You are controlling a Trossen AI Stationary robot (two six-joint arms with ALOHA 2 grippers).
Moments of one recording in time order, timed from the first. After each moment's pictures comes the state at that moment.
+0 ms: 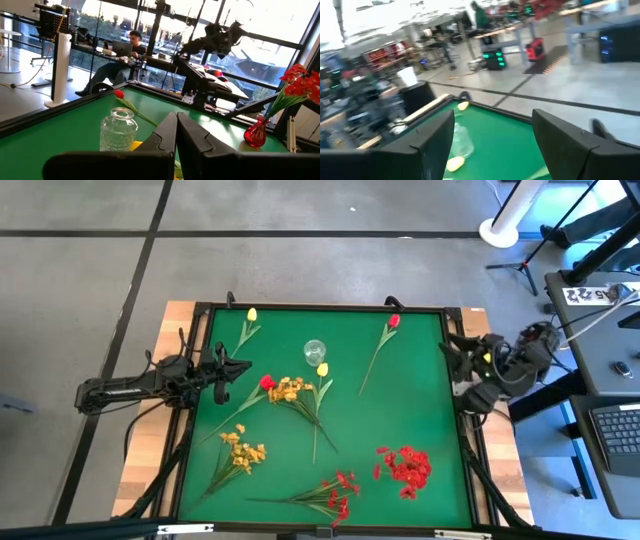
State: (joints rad) left arm 0.15 0.02 0.01 0.09 -0.14 -0.25; right arm 0.75 0.23 0.62 -0.83 1.40 0.80
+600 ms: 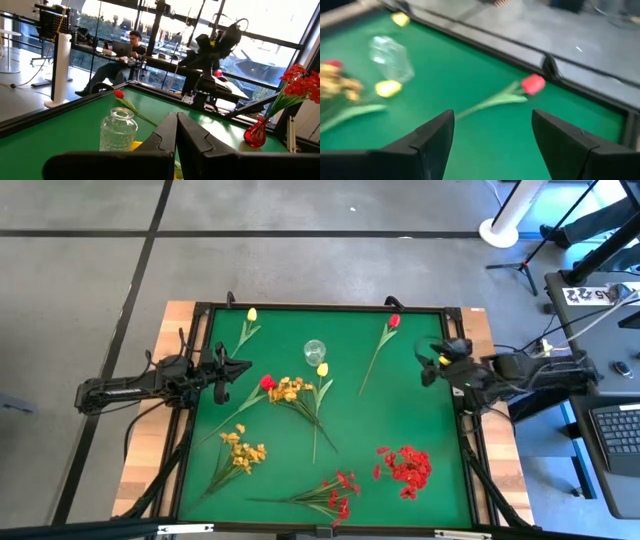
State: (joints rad) left arm 0.15 0.02 0.01 0.09 -0.14 -0.25; right arm 0.11 0.58 0.62 -0.87 0.79 0.74
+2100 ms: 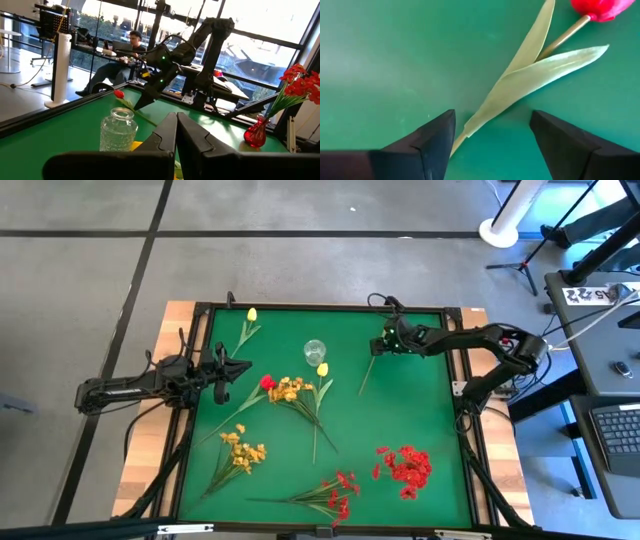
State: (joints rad) left arm 0.15 0.02 0.01 0.09 -0.14 -0.25; right arm -0.63 1.58 0.63 -0.05 0.11 0.69
